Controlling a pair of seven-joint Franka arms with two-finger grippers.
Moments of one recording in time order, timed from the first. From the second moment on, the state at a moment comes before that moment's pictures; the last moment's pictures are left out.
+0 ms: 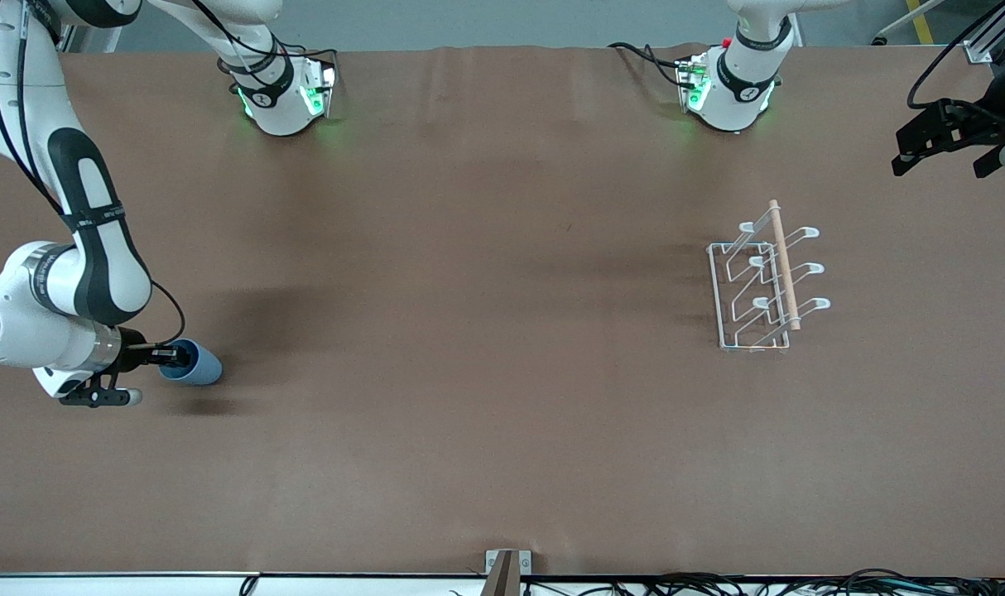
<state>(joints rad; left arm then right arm) 0.10 -0.10 -0.14 -1.56 -0.01 1.46 0.01 -0.20 0.58 0.02 -1.73 0.07 2.18 -0.21</state>
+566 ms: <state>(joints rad) 0.10 -0.10 -0.14 -1.56 -0.01 1.46 0.01 -0.13 0.48 0.02 -1.71 0.09 2.02 -0.21</state>
